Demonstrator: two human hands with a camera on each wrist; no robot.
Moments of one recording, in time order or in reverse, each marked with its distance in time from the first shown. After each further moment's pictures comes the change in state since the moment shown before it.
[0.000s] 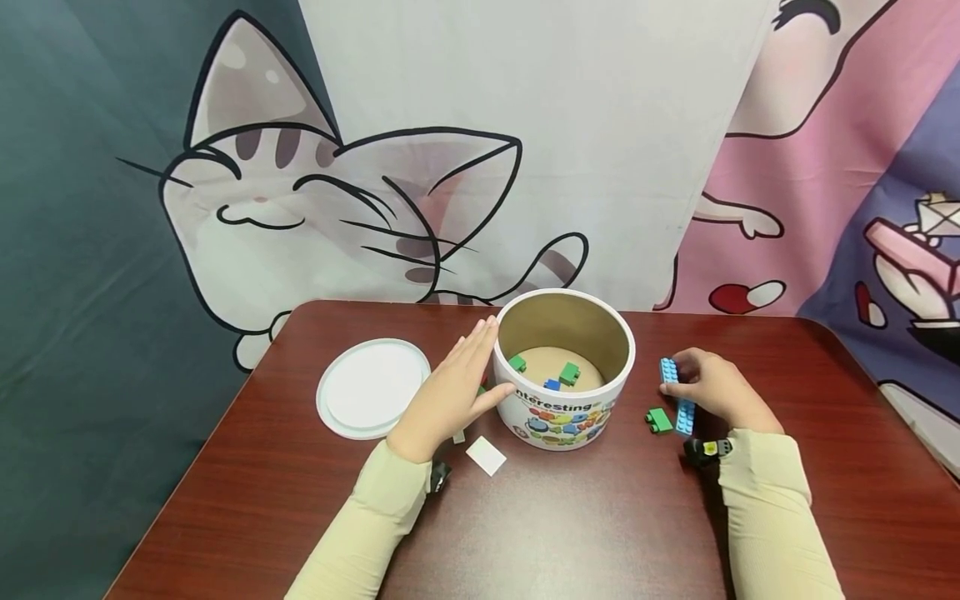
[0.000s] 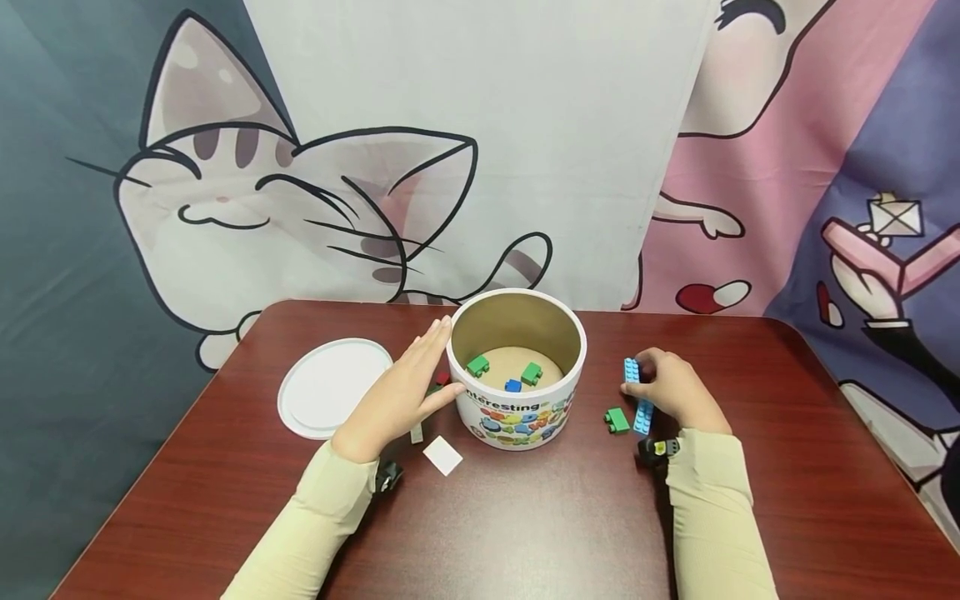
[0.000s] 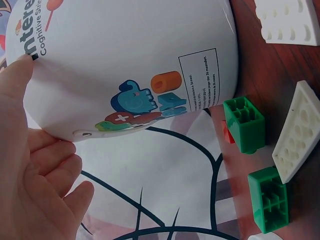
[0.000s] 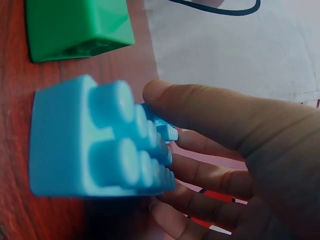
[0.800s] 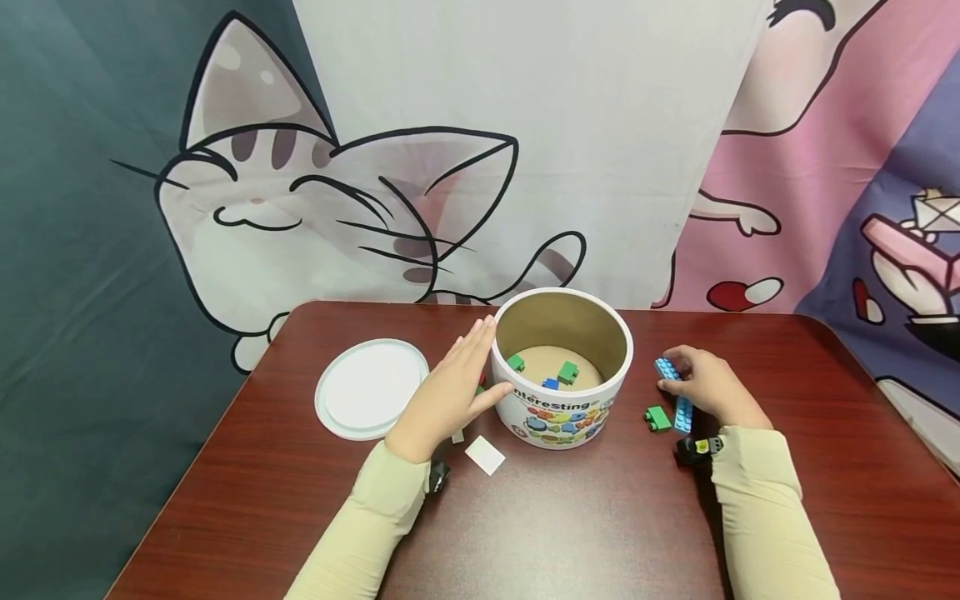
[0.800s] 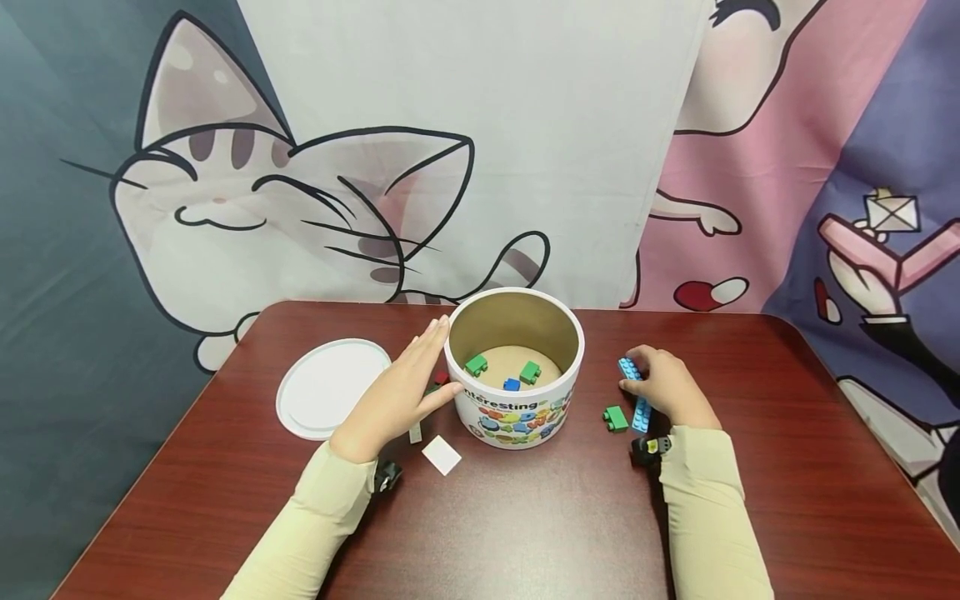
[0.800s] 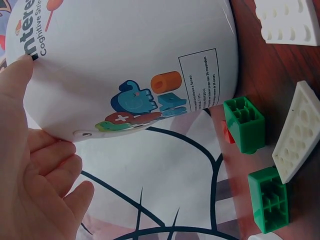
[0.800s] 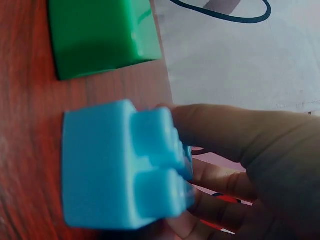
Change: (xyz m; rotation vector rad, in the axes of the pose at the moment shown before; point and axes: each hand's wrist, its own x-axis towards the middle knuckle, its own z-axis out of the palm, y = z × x) left_hand 0.000 0.001 -0.001 -0.004 -0.006 -0.004; right_hand 0.005 -0.001 0.009 -0.002 0.028 -0.015
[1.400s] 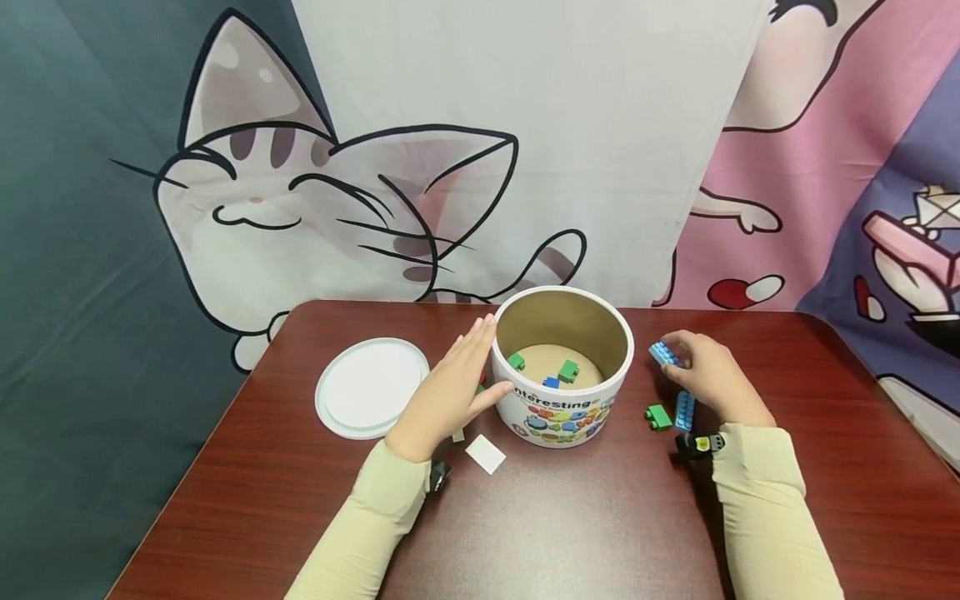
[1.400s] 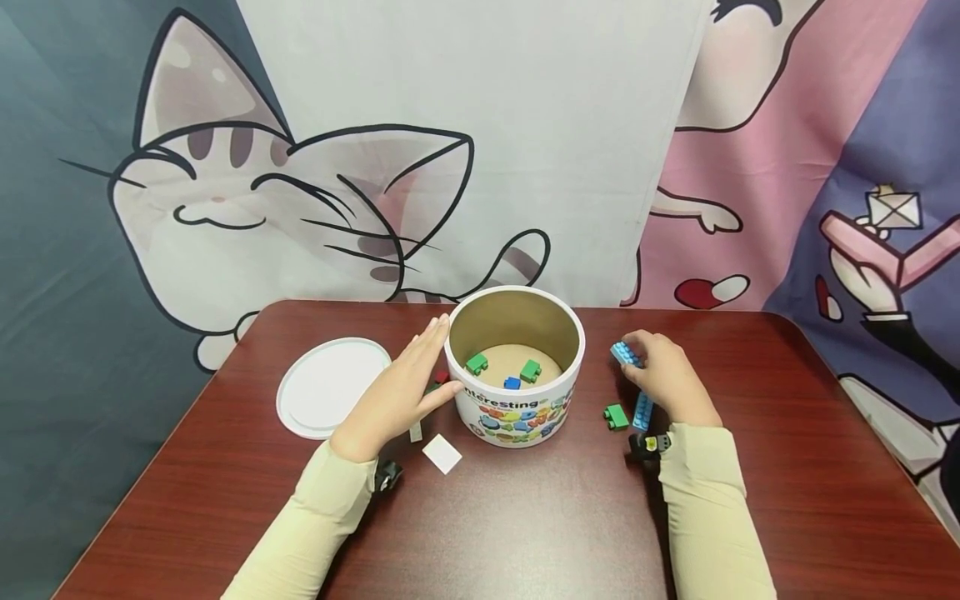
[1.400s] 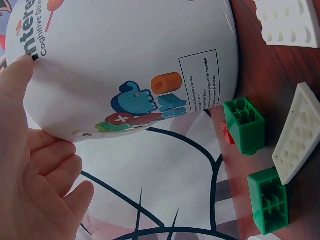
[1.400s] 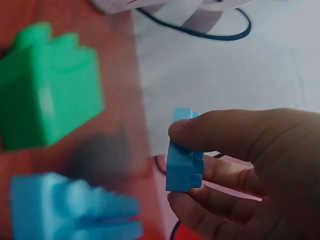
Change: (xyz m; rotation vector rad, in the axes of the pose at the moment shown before) left_hand 0.000 -0.001 0.000 0.000 0.003 0.001; right_hand -0.001 -0.022 -0.012 -0.001 0.094 -0.060
